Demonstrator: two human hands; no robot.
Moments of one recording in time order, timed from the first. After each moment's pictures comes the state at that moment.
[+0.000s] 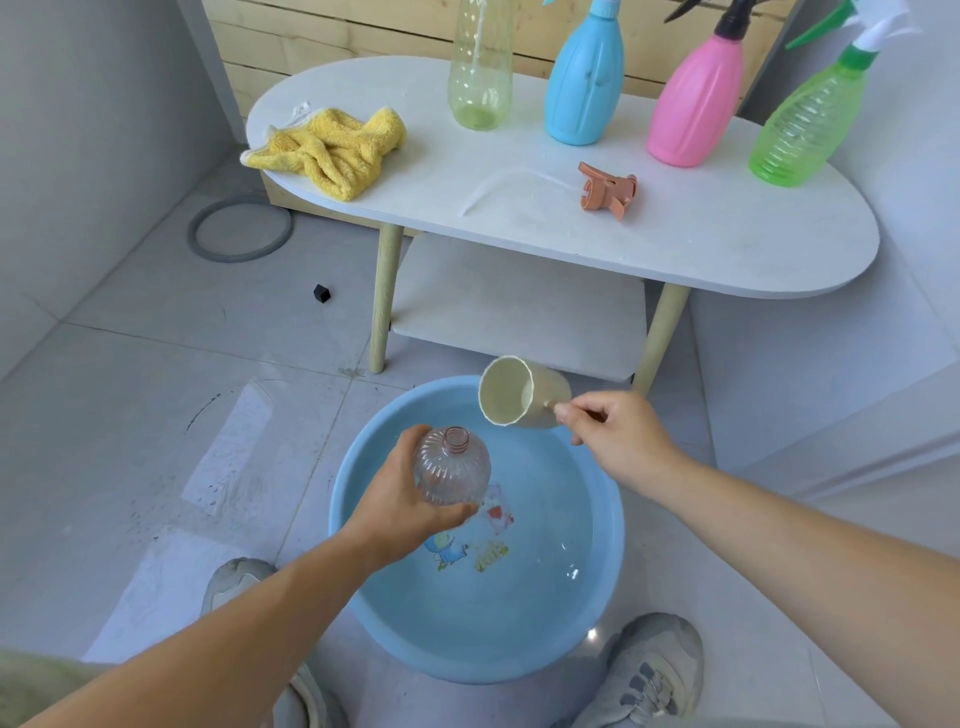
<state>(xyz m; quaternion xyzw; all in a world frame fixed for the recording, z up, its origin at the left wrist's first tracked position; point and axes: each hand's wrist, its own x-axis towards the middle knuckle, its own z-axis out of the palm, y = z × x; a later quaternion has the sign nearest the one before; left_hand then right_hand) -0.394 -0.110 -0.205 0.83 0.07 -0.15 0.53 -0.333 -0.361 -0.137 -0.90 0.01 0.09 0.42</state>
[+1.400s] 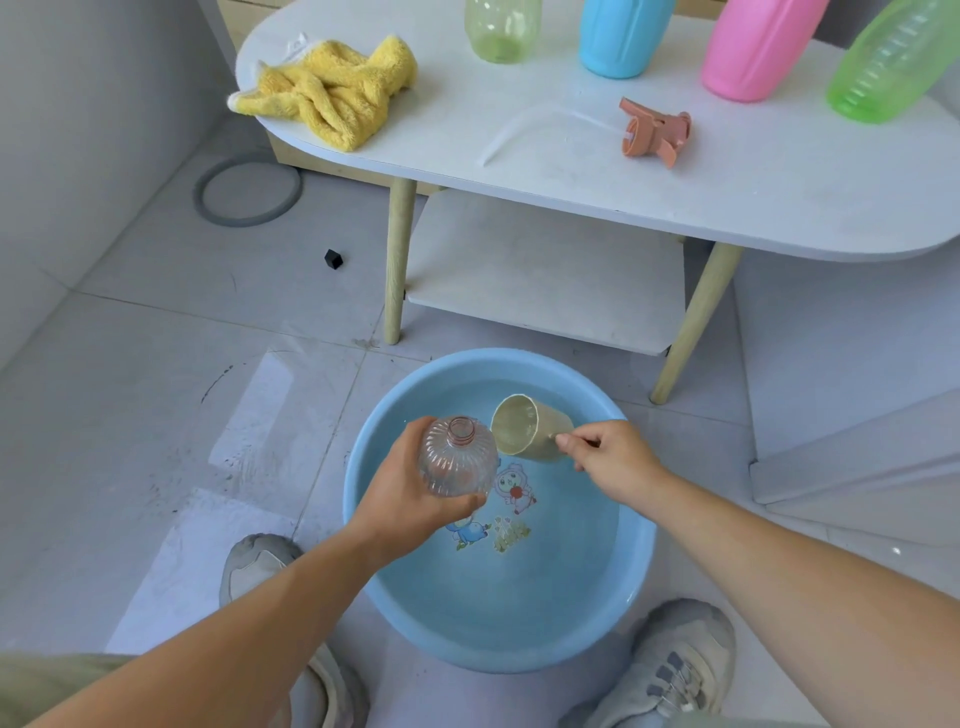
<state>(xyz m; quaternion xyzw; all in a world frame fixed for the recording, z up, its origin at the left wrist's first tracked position) -0.396 -0.102 -0.221 0.83 0.08 -0.15 0.53 -0.331 -0.361 -0.237 -0.88 0.07 0.22 0.40</state>
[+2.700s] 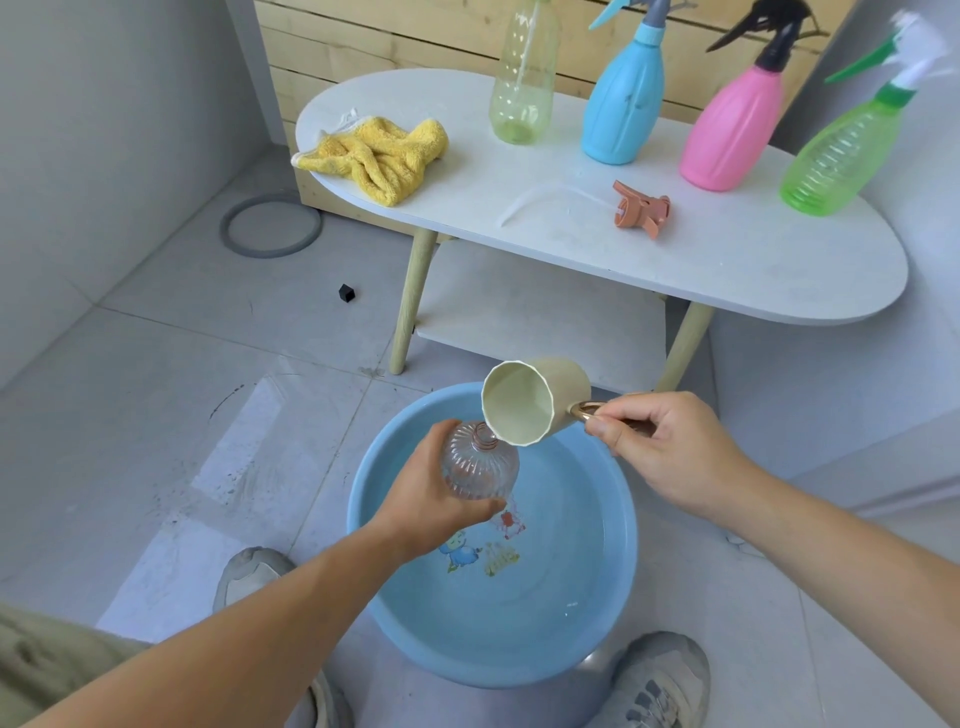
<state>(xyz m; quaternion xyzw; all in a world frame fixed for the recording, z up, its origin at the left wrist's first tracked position) -0.392 -0.113 -0.200 0.82 0.05 -0.12 0.56 -0.359 -0.356 -0.067 -0.89 -0.11 0.10 0.44</state>
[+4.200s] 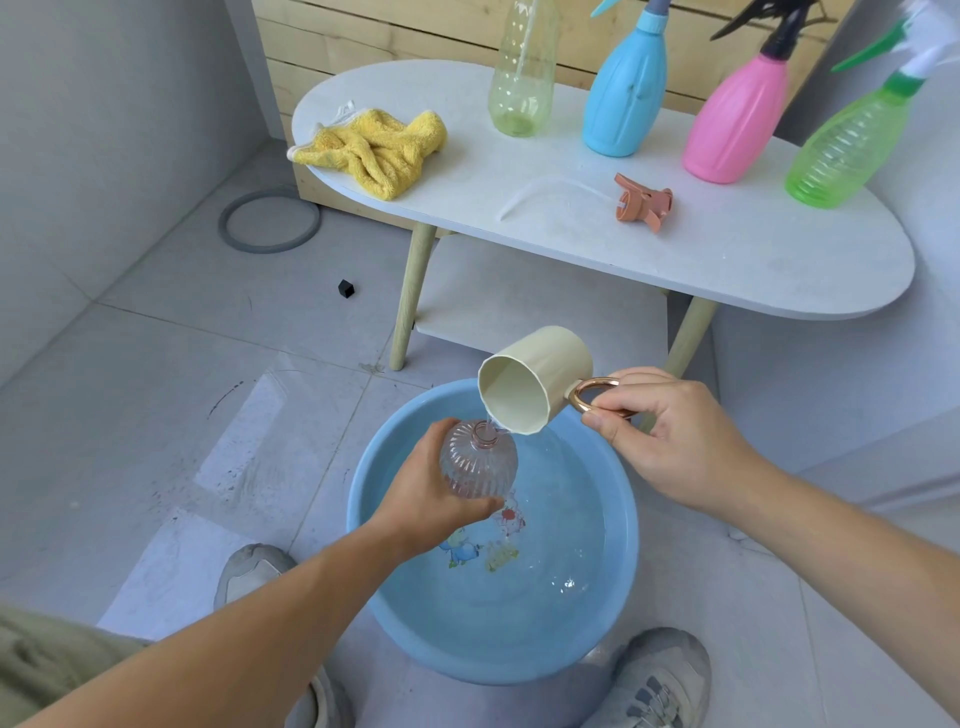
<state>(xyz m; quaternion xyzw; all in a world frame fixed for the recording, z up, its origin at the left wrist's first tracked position) -0.390 -0.113 -0.208 0.83 0.06 -0.12 0.54 -0.350 -0.360 -0.070 -0.92 -0.21 0.02 0.32</state>
